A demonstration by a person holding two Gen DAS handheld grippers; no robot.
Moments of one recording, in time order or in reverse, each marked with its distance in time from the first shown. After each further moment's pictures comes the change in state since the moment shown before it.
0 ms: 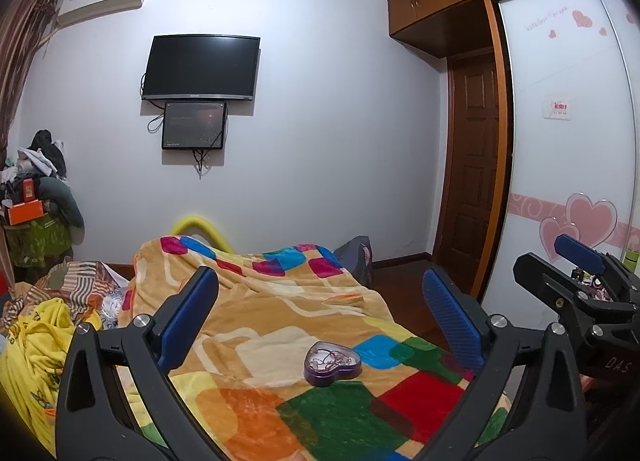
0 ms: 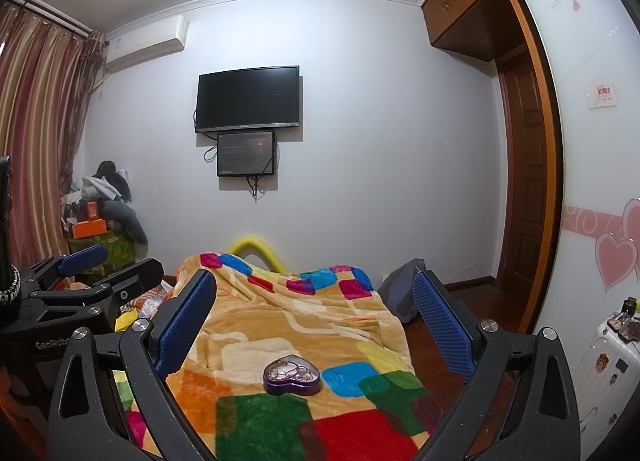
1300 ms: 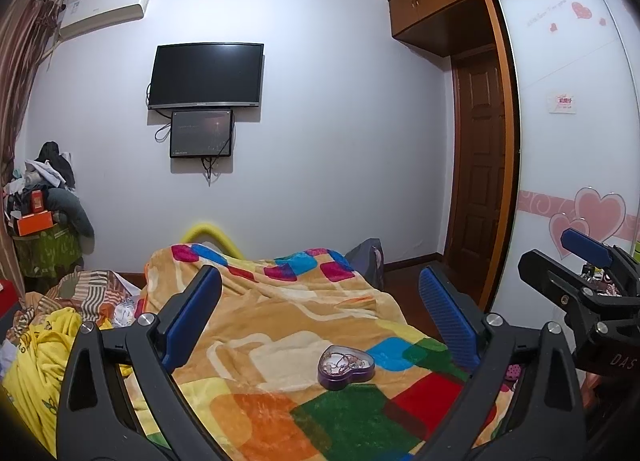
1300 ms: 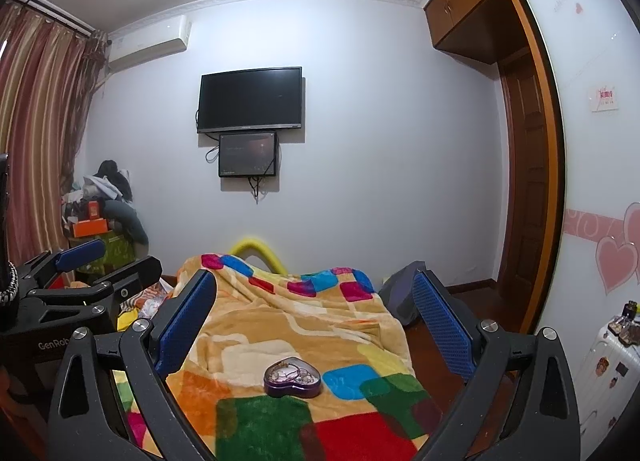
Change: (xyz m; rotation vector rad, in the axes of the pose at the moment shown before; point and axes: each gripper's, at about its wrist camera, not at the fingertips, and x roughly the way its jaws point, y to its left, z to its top) left arm -0.001 0.001 0.004 0.032 -0.013 0.038; right arm 0.001 0.002 -0.001 -0.009 -0.009 0.002
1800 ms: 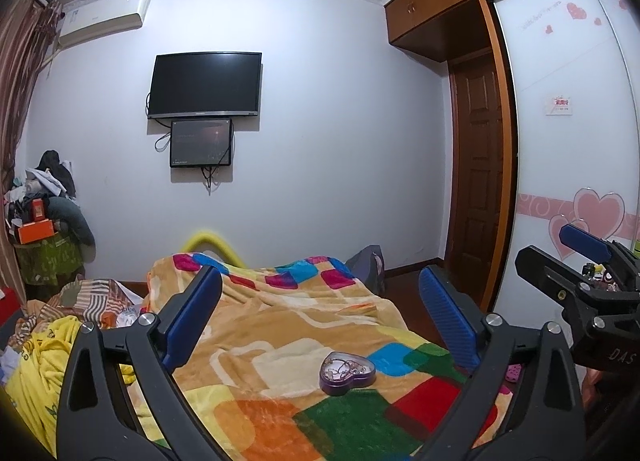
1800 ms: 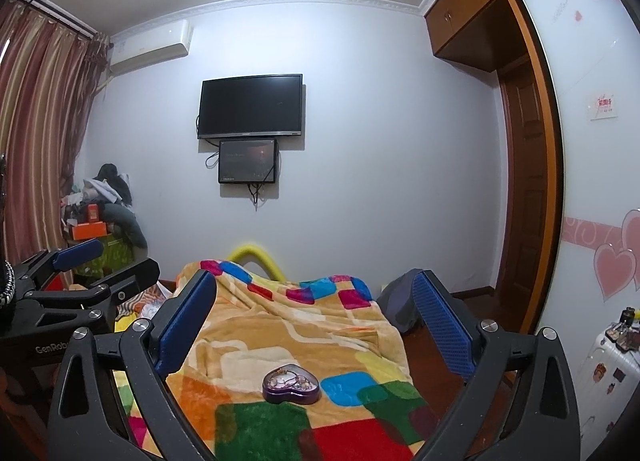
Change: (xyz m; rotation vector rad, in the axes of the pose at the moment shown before) left arm -0.008 -0.001 0.002 0.013 -0.027 -0.002; right arm 0.001 0.001 -0.003 -0.012 -0.031 -0.004
